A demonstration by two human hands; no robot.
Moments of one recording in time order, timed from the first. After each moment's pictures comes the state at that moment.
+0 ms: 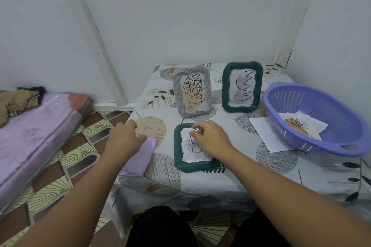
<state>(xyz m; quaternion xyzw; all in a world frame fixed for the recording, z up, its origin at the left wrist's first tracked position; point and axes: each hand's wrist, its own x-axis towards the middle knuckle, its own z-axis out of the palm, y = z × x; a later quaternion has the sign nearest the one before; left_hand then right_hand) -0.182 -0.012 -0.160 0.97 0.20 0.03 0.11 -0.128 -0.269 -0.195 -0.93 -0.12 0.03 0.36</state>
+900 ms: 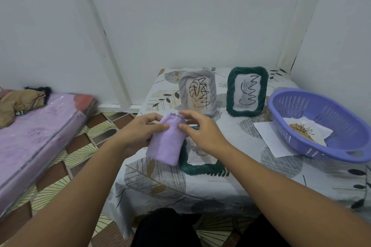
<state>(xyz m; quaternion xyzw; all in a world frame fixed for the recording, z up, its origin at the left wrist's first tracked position) -0.189 -0.036 -0.113 0.75 0.09 -0.11 0.65 -0.138 -0.243 -0.160 -0.80 -0.23 0.00 0.55</state>
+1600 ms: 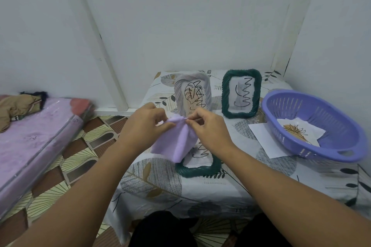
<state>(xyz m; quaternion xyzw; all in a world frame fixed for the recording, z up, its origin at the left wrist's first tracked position) -0.182 -0.057 -0.102 0.96 -0.08 0.20 0.20 -0.135 -0.264 -0.149 -0.84 -0.22 -0.13 0.48</state>
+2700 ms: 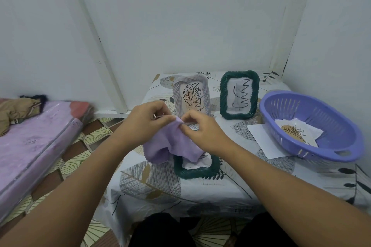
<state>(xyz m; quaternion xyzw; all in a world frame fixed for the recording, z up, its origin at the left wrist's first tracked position) -0.189 -0.069 -0.070 0.94 -0.11 0.14 0.31 -0.138 -0.266 -0.137 -0.81 -0.31 -0.05 0.49</state>
